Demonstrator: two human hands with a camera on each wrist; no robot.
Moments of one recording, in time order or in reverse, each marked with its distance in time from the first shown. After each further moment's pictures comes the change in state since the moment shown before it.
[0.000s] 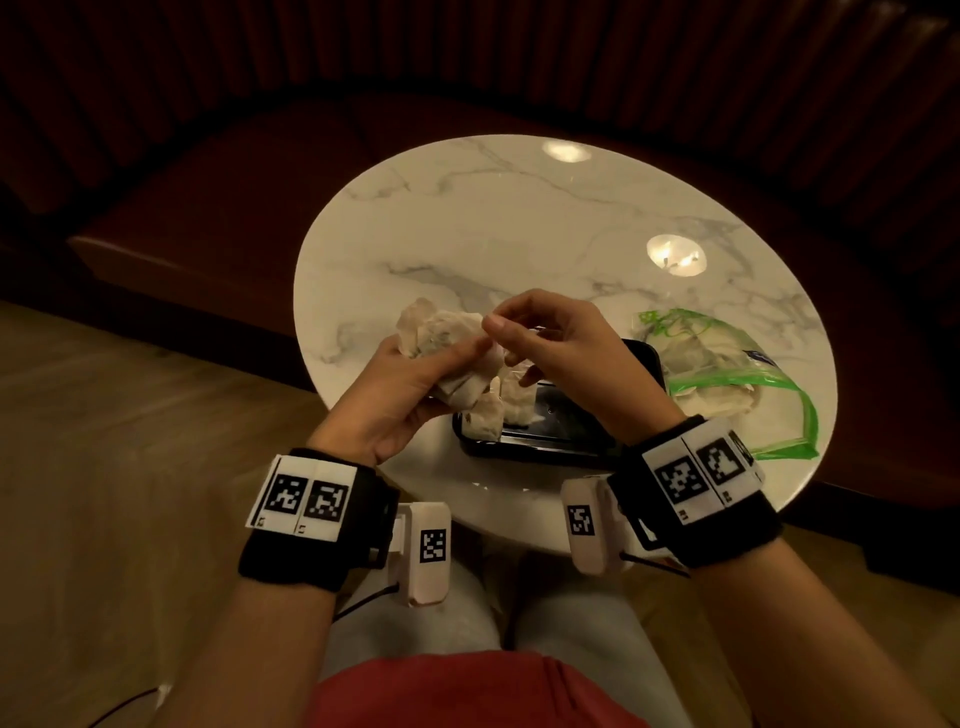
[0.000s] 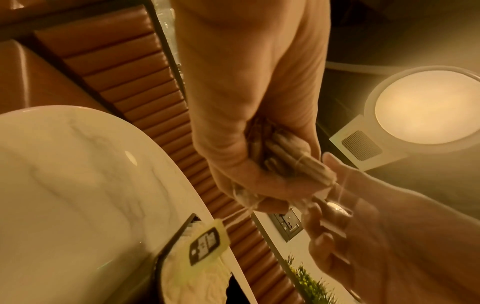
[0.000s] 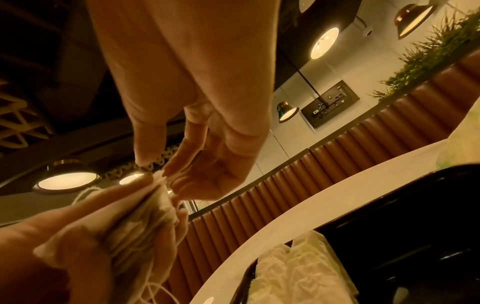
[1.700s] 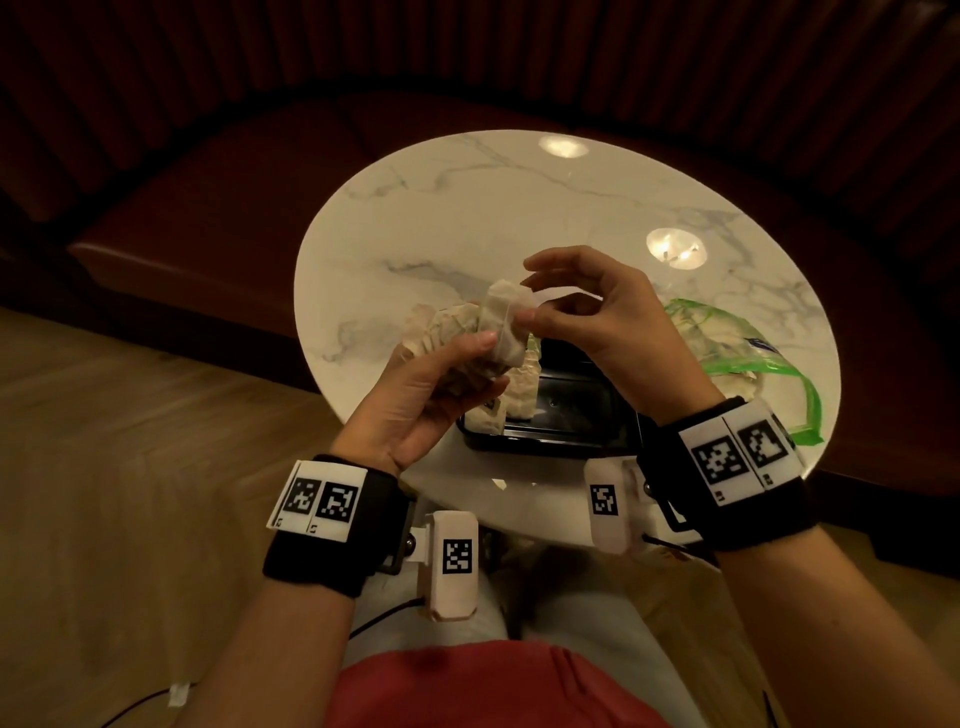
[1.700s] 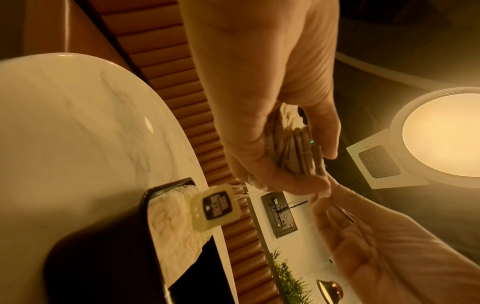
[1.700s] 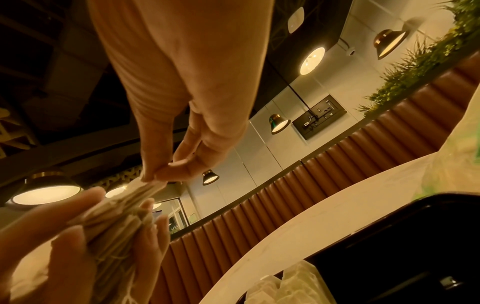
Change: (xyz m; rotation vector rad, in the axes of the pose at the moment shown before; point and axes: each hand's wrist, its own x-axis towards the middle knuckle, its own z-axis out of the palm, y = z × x) left_hand -0.007 -0.006 0.014 -0.272 -0.040 0.033; right_hand -0.010 -0.013 -0.017 0.069 0.139 -0.099
